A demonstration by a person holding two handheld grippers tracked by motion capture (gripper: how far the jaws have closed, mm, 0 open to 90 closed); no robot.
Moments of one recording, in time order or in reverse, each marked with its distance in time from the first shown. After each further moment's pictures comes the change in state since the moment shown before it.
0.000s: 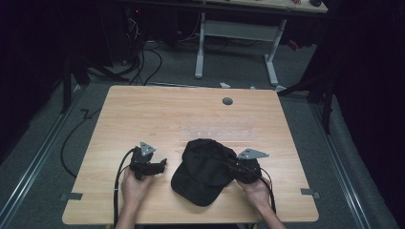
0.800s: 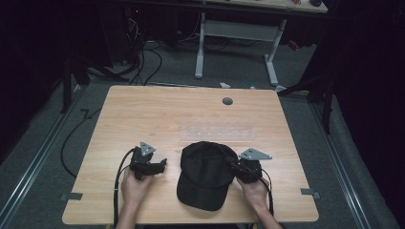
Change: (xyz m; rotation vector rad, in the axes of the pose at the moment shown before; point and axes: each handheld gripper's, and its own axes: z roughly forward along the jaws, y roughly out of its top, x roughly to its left) left arm 0.000 0.000 0.000 0.000 0.000 -0.001; right arm 0.002 0.001 -0.005 -0.096 -0.031 0.023
